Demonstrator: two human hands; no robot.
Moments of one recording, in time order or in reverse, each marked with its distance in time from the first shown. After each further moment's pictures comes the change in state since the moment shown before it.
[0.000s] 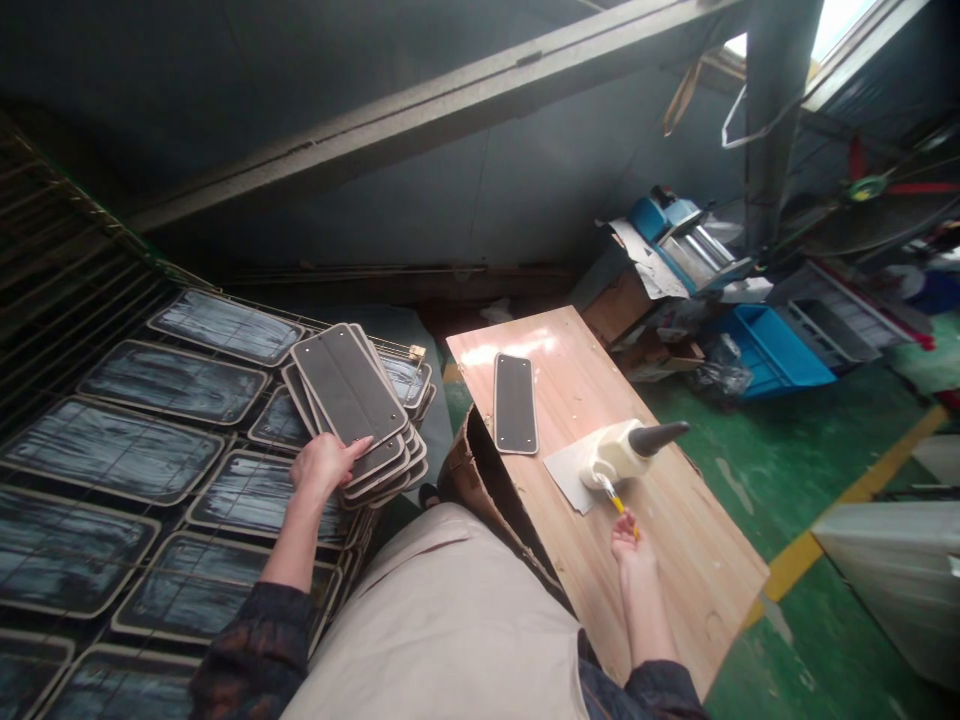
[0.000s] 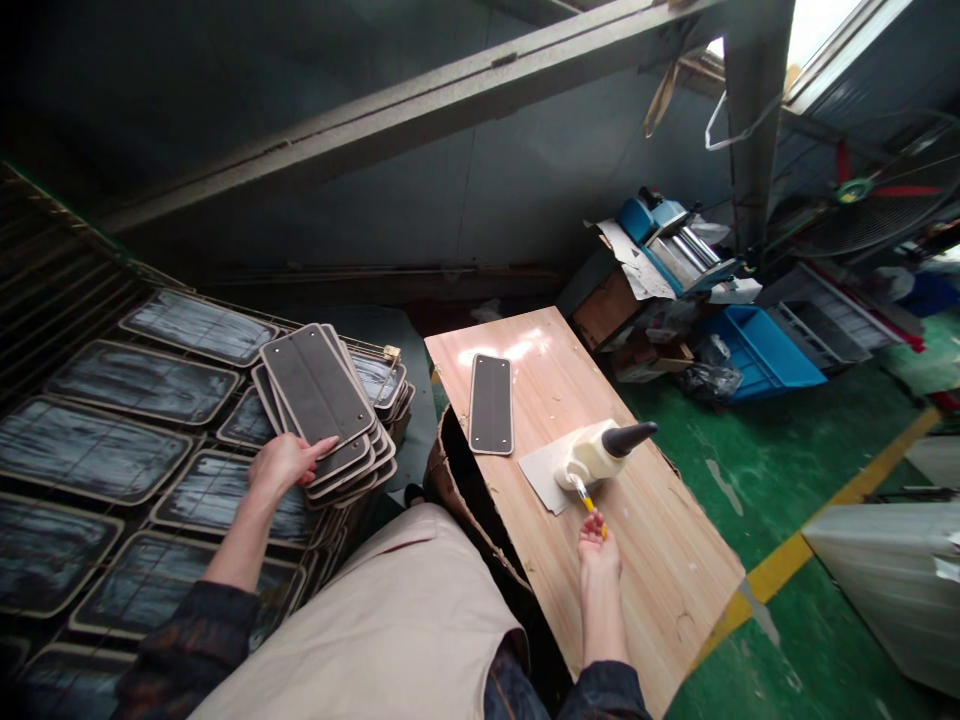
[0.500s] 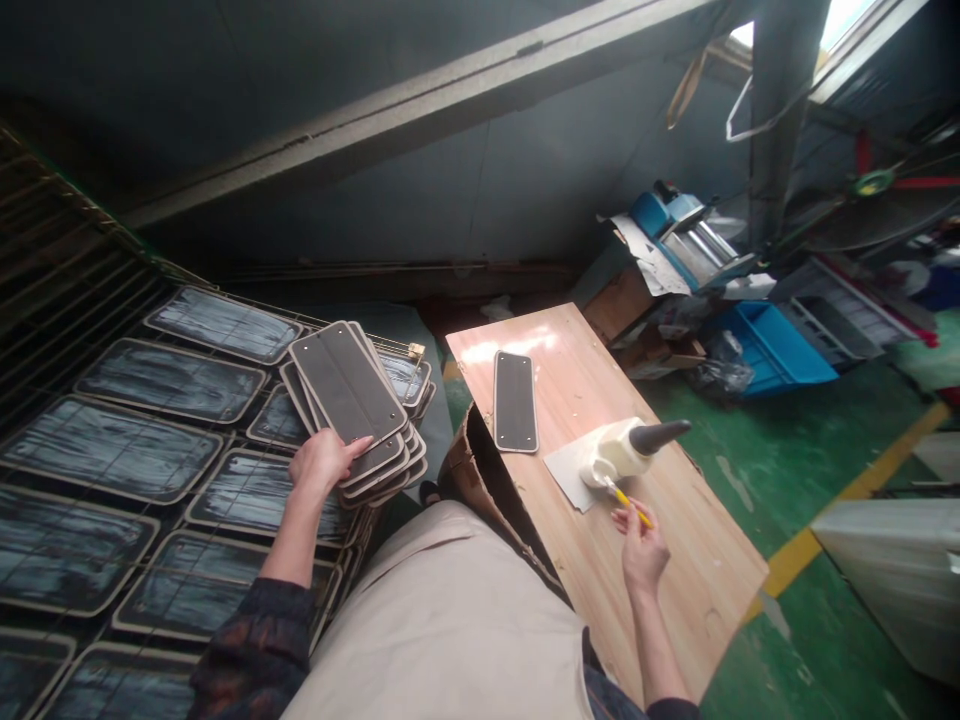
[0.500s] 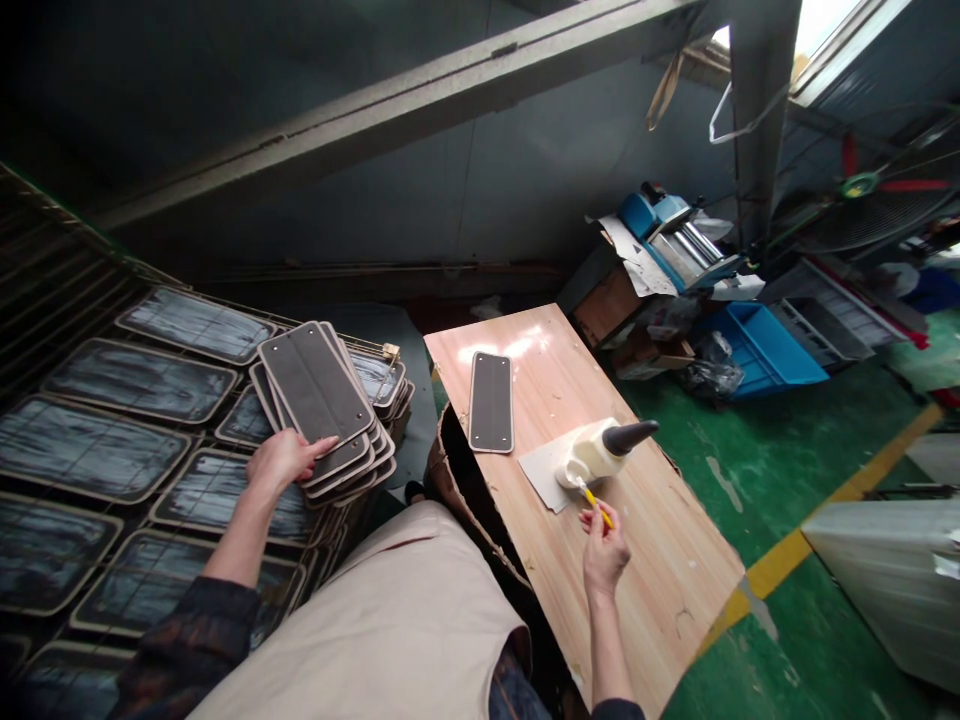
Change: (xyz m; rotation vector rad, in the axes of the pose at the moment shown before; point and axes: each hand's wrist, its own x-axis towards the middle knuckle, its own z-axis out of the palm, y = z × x) left_hand -0.001 0.007 -0.005 0.081 -0.017 0.022; right_hand -0.058 -0.016 0.023 -0.658 -0.038 -0.582
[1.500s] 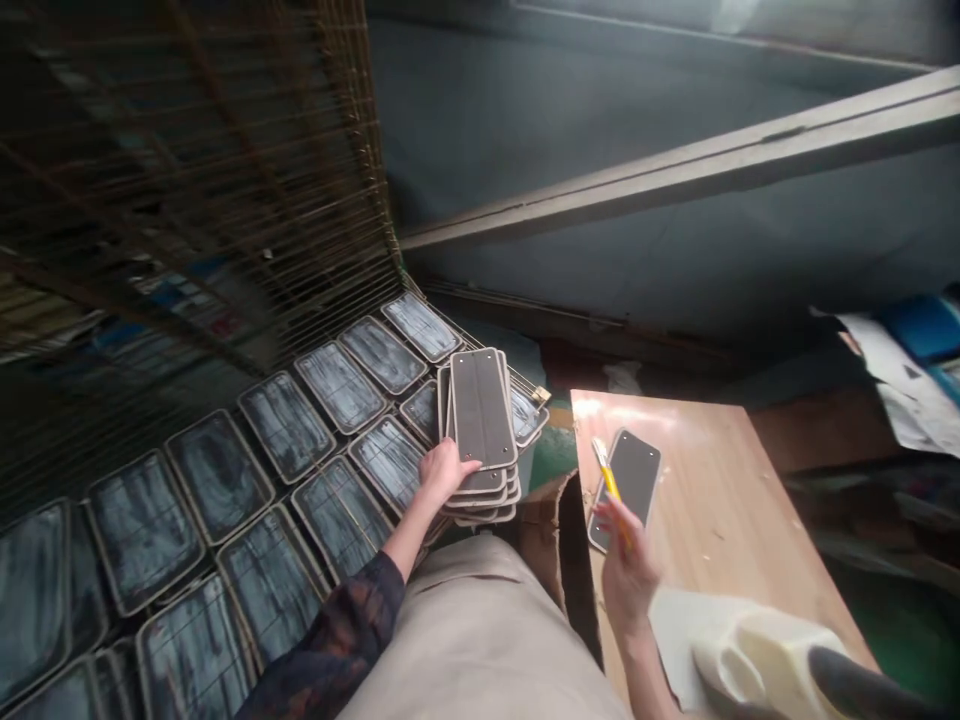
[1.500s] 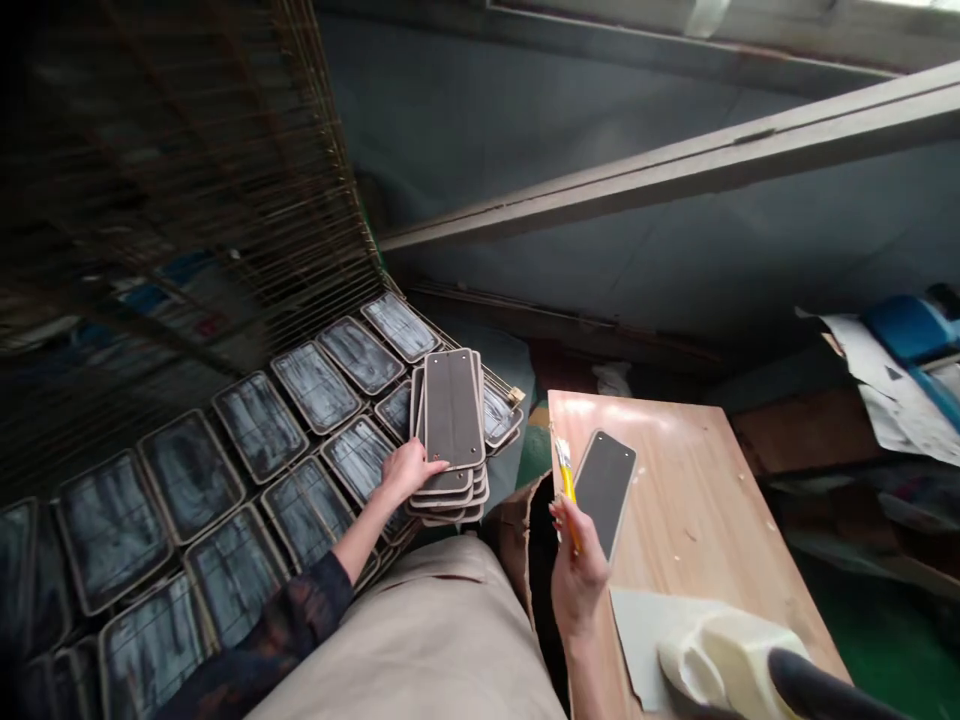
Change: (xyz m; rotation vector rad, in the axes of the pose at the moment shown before) left_hand -0.015 0.005 0.003 -0.088 0.224 -0.110; right_hand -0.041 -0.162 0.205 0.235 -0.642 -0.623
